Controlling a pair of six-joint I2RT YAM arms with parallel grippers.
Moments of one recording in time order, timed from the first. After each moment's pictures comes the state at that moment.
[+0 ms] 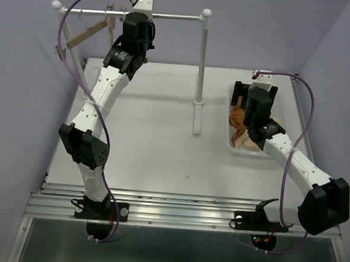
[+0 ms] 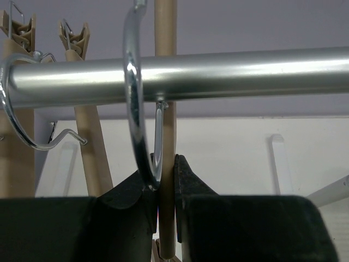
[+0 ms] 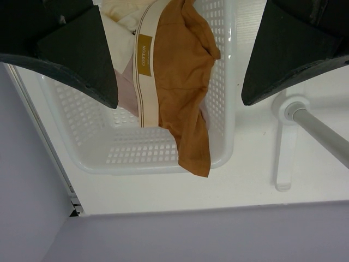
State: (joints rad) left arm -0.37 1.82 2.11 -0.48 -0.37 -0.05; right arm 0.40 1.29 1.01 0.08 0.61 0.05
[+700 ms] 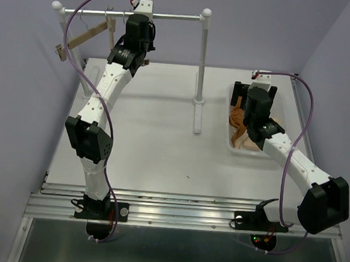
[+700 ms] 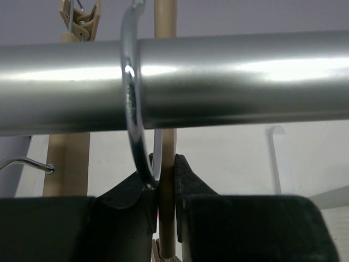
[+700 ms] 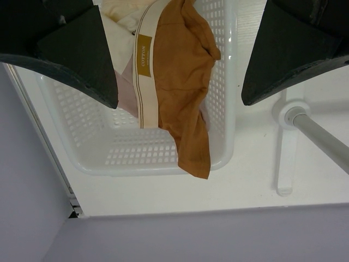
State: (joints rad) left arm -0.33 1.91 2.13 -0.48 -0.31 -0.08; right arm 0.40 1.30 1.01 0.08 0.60 0.05
